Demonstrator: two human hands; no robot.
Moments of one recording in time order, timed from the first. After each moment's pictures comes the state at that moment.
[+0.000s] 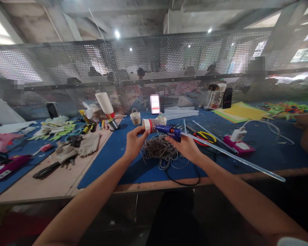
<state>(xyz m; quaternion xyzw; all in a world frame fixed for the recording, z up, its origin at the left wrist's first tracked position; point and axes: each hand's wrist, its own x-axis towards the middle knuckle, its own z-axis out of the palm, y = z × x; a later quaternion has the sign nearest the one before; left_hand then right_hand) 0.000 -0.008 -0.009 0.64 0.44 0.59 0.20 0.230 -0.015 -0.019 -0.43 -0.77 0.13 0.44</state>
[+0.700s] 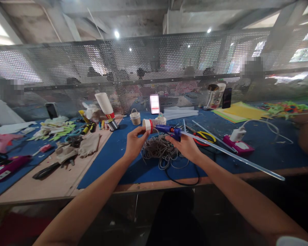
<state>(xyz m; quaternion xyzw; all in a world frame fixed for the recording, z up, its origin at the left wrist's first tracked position) -0.002 -0.009 -0.011 0.65 0.43 0.59 0.20 0.230 -0.014 -0.018 -0.45 -0.77 0.12 0.44</state>
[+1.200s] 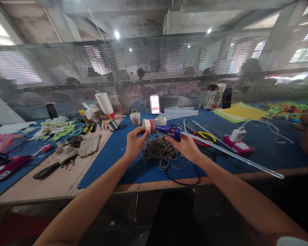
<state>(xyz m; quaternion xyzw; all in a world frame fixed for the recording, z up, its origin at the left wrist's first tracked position) 0.001 -0.011 -0.006 0.65 0.44 0.59 0.19 0.230 -0.014 -0.019 -0.45 -0.77 0.13 0.43</state>
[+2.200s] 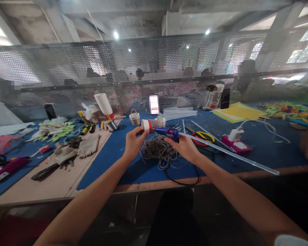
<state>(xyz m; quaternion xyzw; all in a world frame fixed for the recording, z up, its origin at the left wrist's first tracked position) -0.001 -0.006 -0.009 0.65 0.45 0.59 0.19 0.230 -0.015 -0.020 -0.46 -0.77 0.15 0.41</state>
